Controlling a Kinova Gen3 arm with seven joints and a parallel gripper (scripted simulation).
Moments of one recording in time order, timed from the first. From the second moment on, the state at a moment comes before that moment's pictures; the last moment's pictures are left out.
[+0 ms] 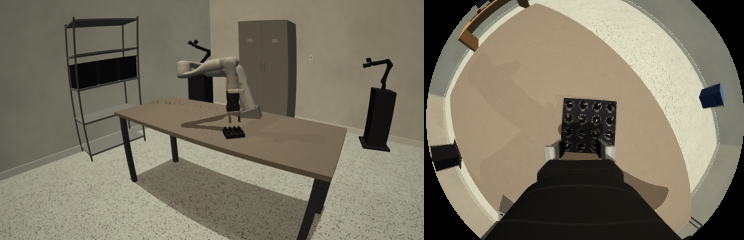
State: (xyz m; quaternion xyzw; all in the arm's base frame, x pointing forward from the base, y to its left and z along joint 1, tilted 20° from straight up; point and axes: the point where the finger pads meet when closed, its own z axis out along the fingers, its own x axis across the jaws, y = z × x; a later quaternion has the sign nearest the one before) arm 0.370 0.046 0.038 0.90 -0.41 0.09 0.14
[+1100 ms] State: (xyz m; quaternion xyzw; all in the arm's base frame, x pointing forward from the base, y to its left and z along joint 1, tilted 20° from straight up) arm 0.370 0.044 0.040 0.89 -0.43 0.10 0.14
